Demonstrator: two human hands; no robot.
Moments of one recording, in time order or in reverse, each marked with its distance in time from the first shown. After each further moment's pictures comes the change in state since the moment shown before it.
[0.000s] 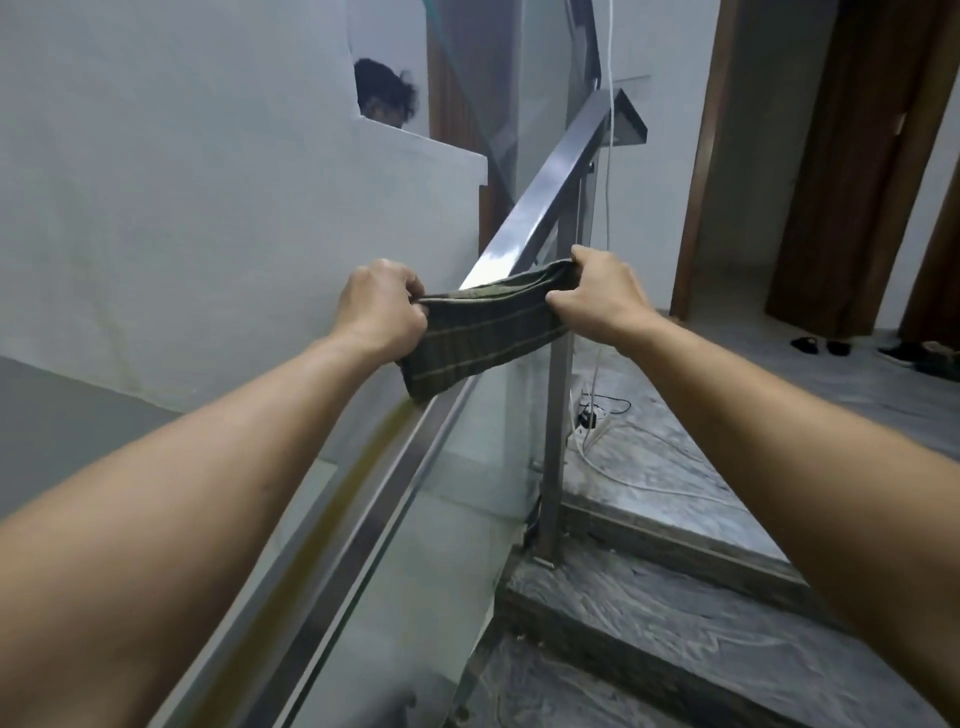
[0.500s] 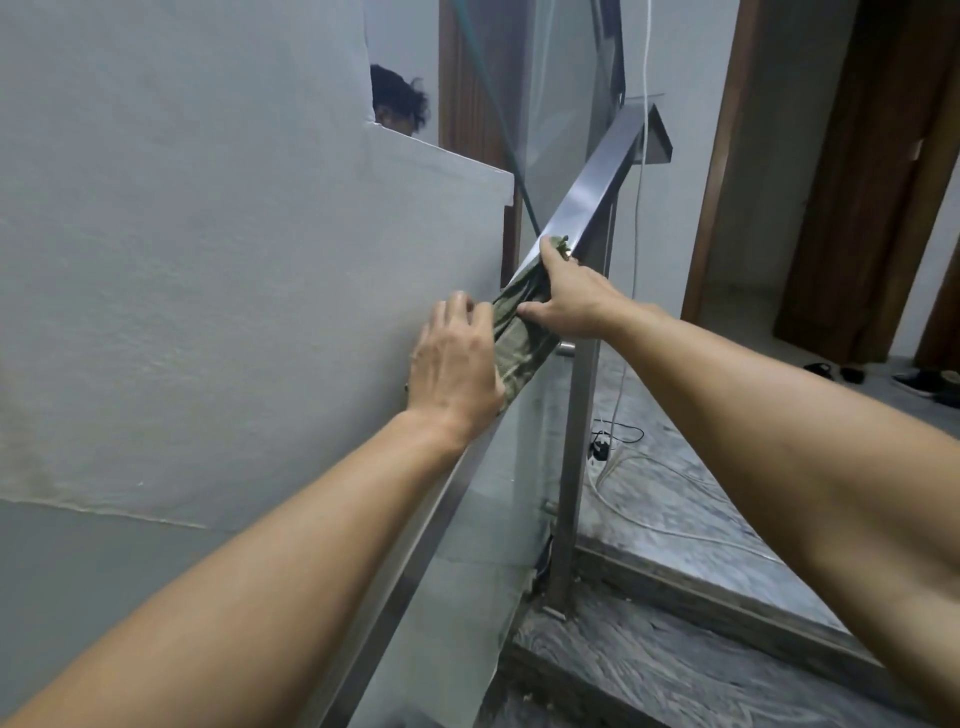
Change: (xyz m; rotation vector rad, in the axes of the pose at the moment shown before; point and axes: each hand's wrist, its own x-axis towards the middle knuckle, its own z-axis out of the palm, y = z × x) left_hand 0.031 -0.001 0.077 0.117 0.128 0.318; right_hand 0.115 -0.008 0.052 -0.291 -0.200 -0.140
